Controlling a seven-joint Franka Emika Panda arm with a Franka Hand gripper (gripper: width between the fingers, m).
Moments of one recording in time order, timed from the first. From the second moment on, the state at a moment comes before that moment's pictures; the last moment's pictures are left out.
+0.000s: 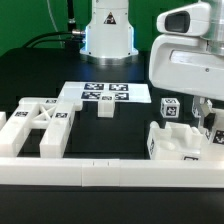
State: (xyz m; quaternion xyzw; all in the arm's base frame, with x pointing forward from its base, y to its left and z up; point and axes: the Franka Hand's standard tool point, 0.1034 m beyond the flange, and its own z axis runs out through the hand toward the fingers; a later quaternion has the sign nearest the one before) arm 0.670 0.117 0.078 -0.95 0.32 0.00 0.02
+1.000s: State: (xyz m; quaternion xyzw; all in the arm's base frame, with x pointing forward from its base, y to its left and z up) arm 0.667 0.087 0.115 -0.99 0.16 0.00 0.02
